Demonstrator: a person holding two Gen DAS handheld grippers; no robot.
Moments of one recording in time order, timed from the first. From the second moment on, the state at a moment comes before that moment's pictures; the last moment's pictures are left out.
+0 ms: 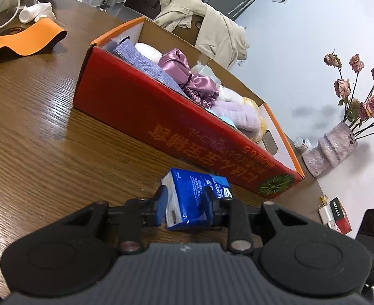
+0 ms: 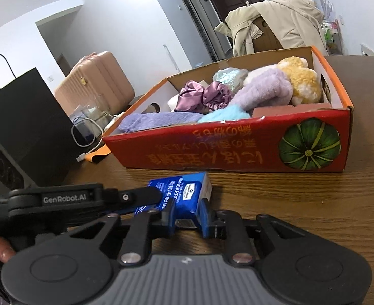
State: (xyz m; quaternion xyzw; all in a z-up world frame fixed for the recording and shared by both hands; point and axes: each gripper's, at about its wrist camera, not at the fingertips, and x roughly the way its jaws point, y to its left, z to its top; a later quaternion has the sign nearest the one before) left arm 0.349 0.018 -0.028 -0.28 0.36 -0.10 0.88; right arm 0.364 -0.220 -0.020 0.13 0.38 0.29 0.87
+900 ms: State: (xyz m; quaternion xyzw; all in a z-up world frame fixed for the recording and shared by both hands) left arm 0.235 0.001 0.047 -0.21 0.30 -0.16 0.92; right arm 0.249 -0.228 0.049 0.16 0.30 0.26 0.91
